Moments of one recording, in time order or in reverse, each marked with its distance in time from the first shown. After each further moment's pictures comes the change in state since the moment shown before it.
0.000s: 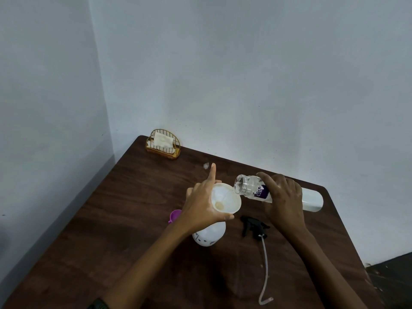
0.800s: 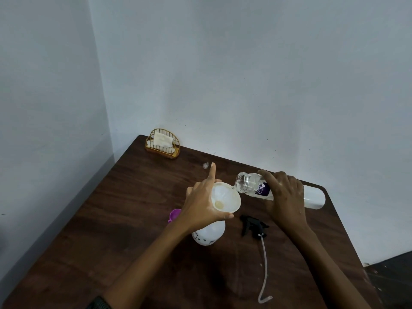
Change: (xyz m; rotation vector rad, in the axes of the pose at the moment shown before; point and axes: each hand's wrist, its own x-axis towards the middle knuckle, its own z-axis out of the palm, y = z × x) left_hand 0.000 -0.002 0.000 -0.010 -0.006 0.012; right_hand 0.003 0.001 -0.003 -0.027 0.038 -0.024
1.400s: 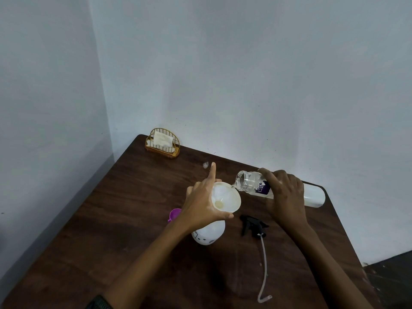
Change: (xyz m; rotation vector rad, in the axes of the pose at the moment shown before) left_hand -0.001 0.001 0.000 -0.004 -0.007 -0.006; right_hand 0.003 -0.001 -0.003 -0.006 -0.024 0.005
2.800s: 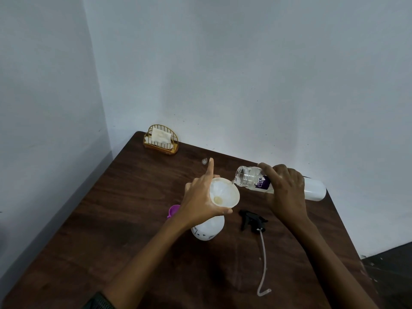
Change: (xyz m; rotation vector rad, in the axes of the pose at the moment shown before) left_hand 0.001 0.002 -0.001 -0.004 0.005 -0.014; right_hand 0.001 0.003 -0.002 -0.019 0.021 -0.007
